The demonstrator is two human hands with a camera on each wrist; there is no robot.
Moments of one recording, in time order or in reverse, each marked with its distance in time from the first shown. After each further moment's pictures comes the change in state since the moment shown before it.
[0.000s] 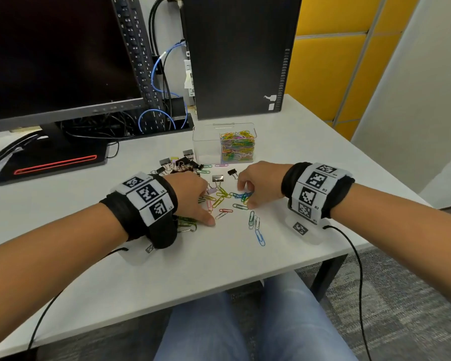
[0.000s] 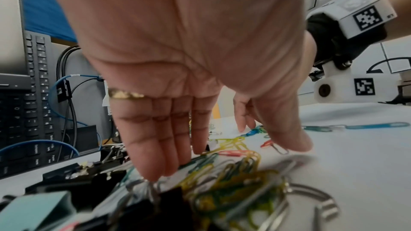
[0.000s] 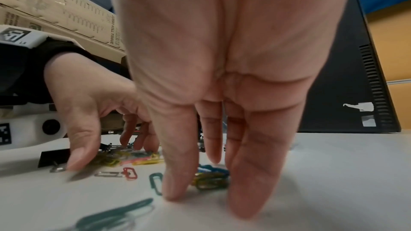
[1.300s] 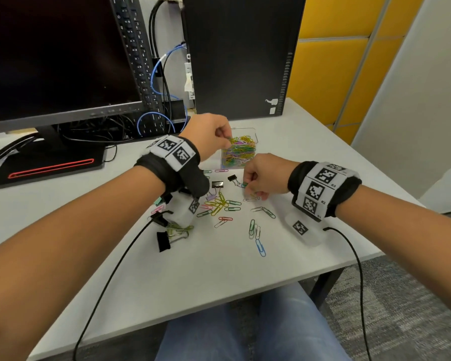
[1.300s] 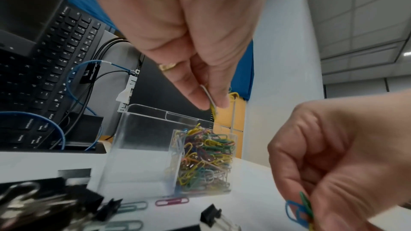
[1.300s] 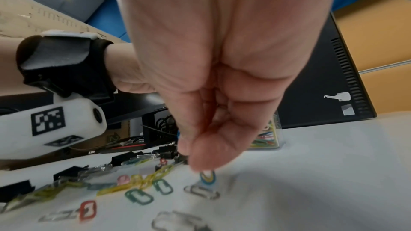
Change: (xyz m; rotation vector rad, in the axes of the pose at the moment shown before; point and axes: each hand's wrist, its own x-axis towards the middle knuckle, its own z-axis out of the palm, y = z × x) left_hand 0.059 -0.010 -0.063 -0.660 0.717 0.077; right_hand 0.011 0.017 -0.012 0.309 0.117 -0.003
